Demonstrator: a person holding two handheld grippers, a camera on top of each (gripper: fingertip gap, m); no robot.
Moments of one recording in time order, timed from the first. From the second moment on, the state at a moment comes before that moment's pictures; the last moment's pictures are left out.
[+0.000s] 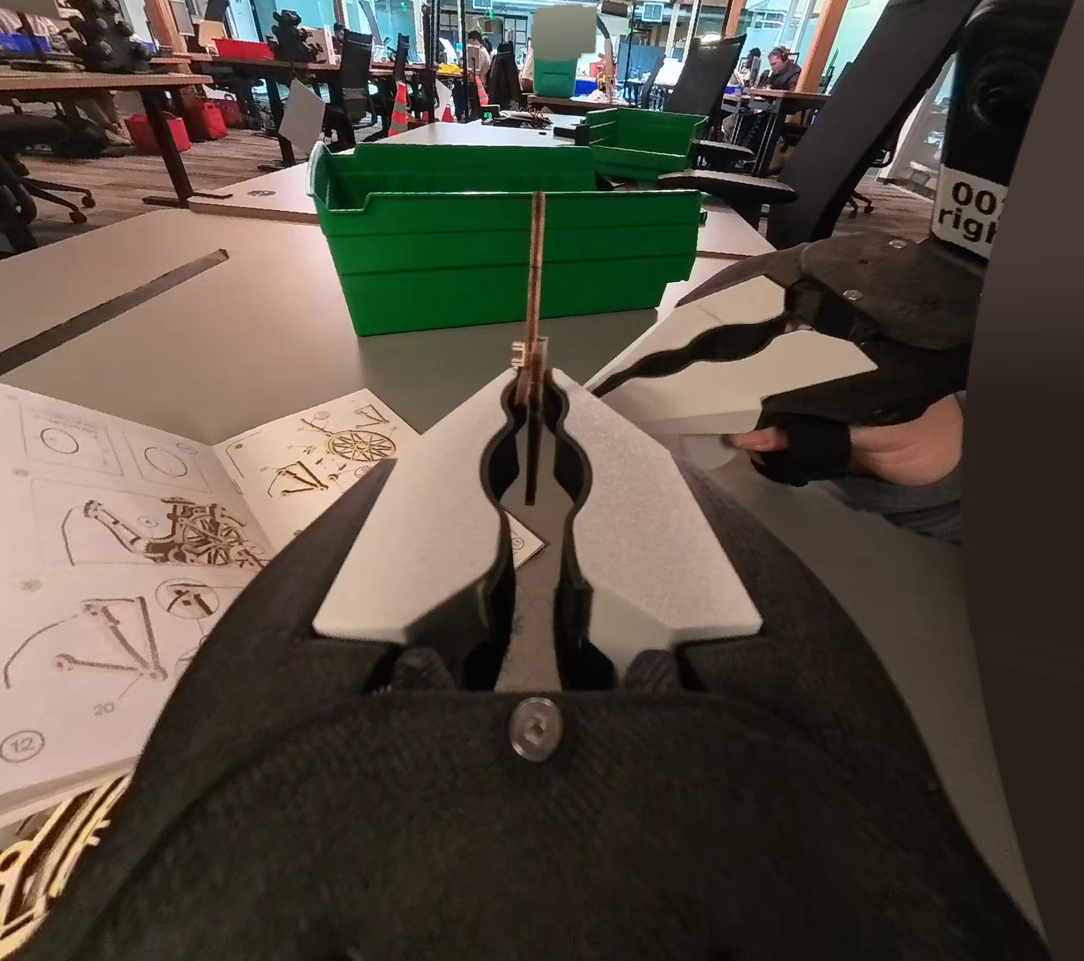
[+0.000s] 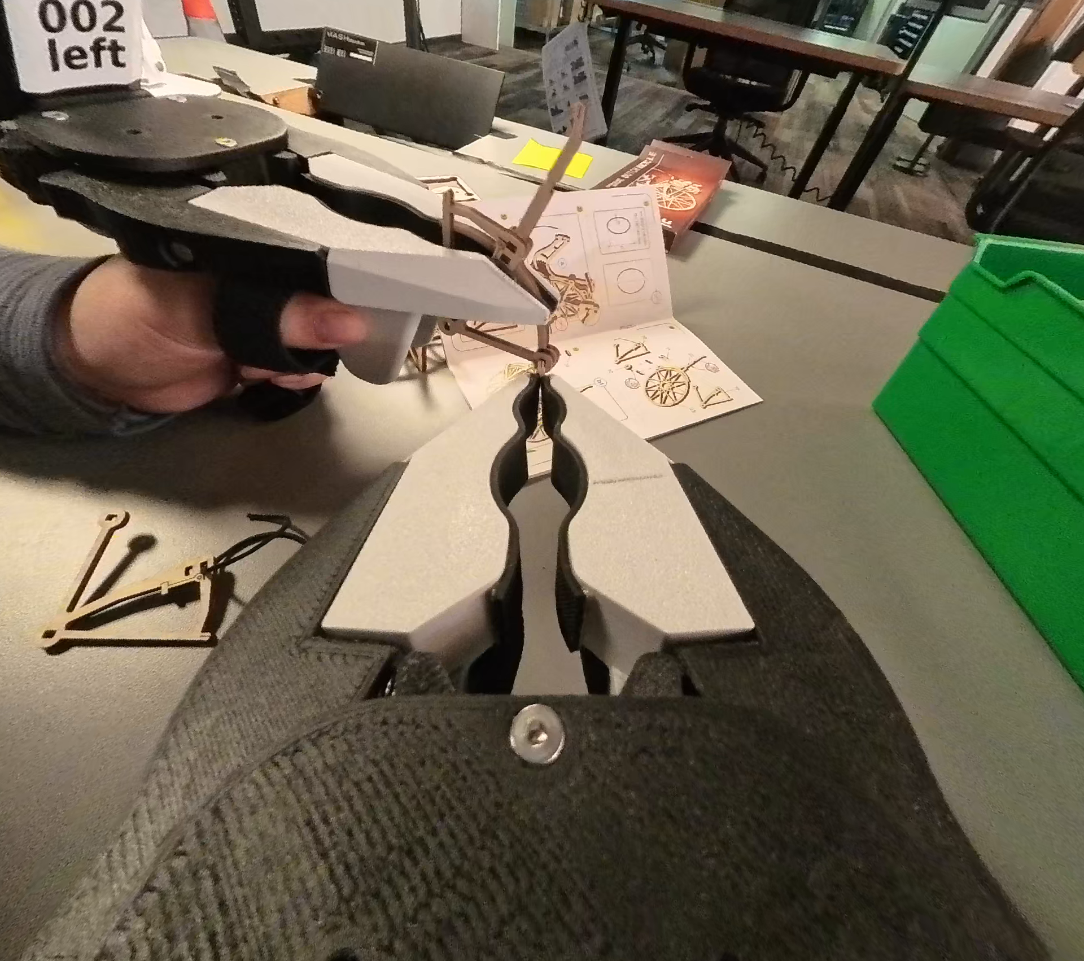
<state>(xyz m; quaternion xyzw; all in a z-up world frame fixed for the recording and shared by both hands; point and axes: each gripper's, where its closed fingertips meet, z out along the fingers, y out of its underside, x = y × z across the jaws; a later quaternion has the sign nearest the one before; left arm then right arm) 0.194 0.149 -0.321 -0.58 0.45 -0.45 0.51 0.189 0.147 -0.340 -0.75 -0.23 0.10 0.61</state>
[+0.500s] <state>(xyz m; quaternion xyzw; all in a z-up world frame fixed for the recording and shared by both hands) 0.196 0.148 -0.324 -0.57 0.47 -0.40 0.54 0.190 0.149 -0.343 -0.76 -0.21 0.11 0.60</state>
